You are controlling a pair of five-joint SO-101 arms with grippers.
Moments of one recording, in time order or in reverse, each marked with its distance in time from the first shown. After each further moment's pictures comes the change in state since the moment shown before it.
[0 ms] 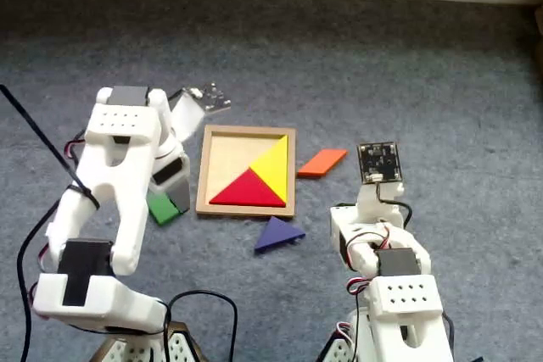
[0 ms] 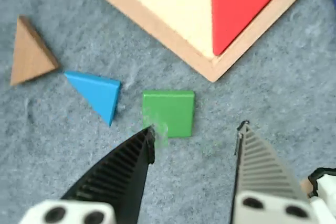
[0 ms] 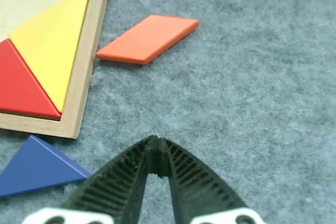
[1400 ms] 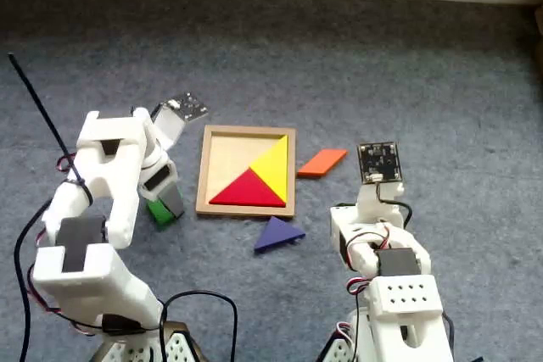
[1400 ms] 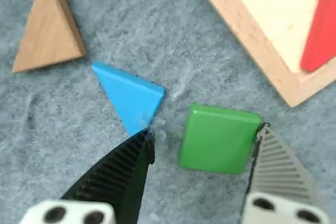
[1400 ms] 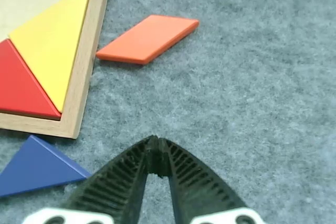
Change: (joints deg) left arm -5.7 10.5 6.7 -18.8 -0.8; right arm 0.0 0.0 0.0 0.0 0.0
